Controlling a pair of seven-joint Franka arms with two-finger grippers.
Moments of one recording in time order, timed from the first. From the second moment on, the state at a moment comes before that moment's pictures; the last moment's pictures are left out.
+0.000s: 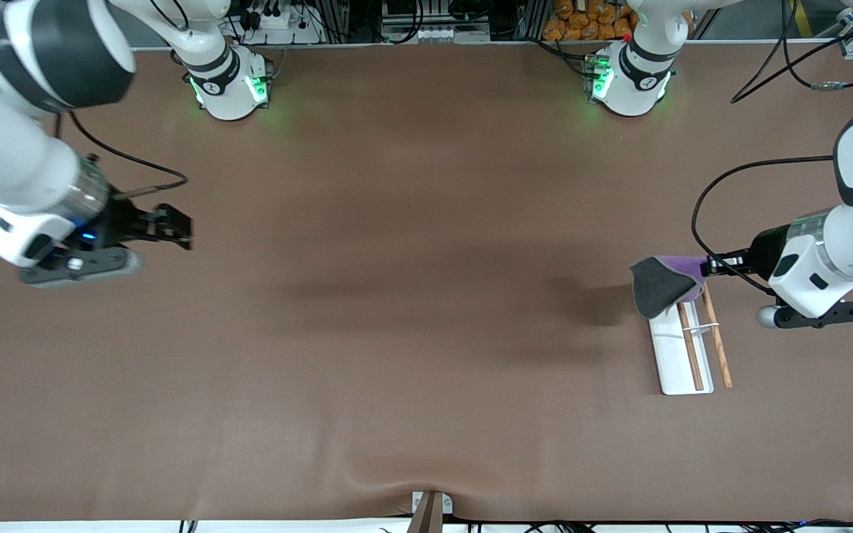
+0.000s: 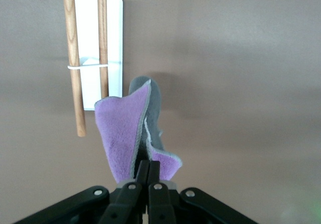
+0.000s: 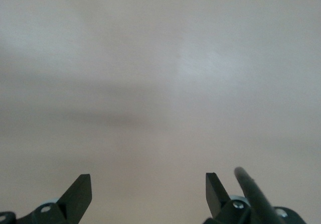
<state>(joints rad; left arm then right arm) 0.09 0.35 -0.16 -1.43 -0.14 1.60 -0.14 -0.14 0.16 0.36 -1.49 -0.07 1.61 0.09</state>
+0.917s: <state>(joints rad) 0.11 0.40 -0.17 -1.43 -0.14 1.73 -0.09 -0.11 0.01 0.04 -1.57 0.00 1.46 -0.13</state>
